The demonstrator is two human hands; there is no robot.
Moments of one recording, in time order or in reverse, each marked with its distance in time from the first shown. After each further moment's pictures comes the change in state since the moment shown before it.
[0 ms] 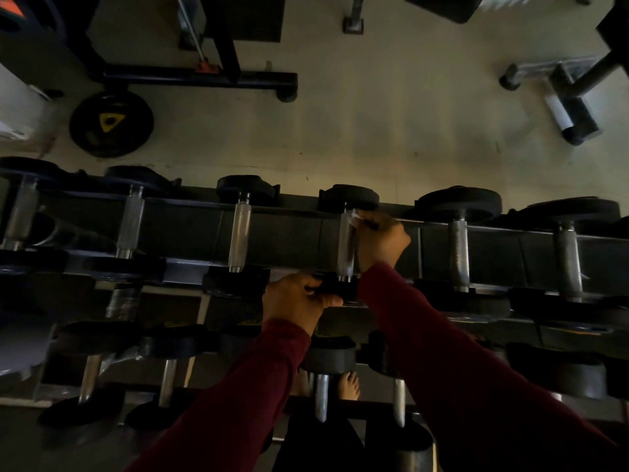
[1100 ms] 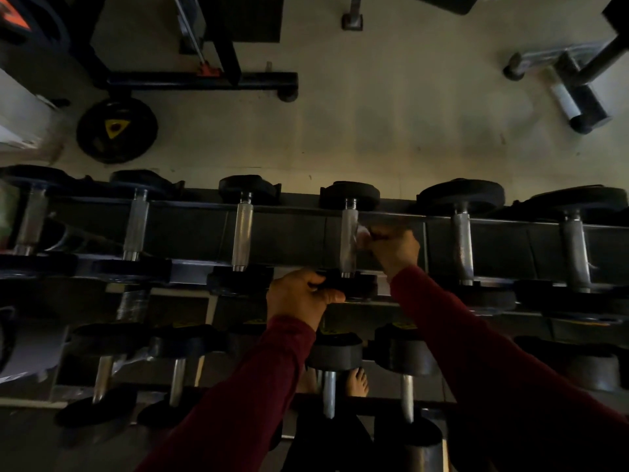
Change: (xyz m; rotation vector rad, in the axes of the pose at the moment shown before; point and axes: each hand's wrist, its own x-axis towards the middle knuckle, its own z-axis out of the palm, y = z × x) left_hand -0.005 0.008 -0.001 0.027 0.018 0.025; right_hand 0.003 0.013 -0.041 -0.187 -0.303 0.082
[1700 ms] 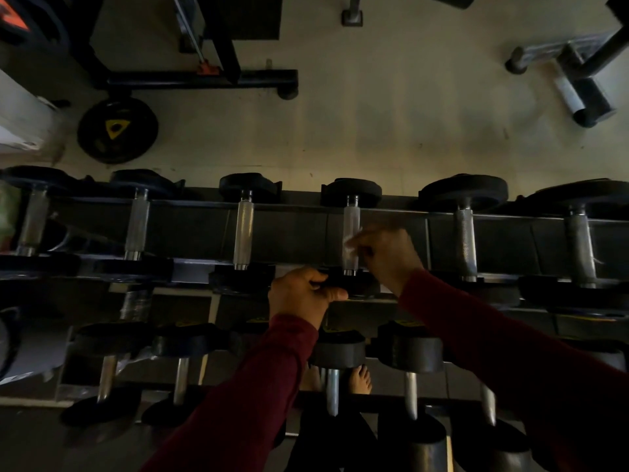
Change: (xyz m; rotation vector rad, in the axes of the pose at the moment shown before) left_hand 0.001 -0.003 0.001 -0.023 0.020 0.020; right_hand -0.004 0.008 -0.006 -0.707 -0.230 -0.618
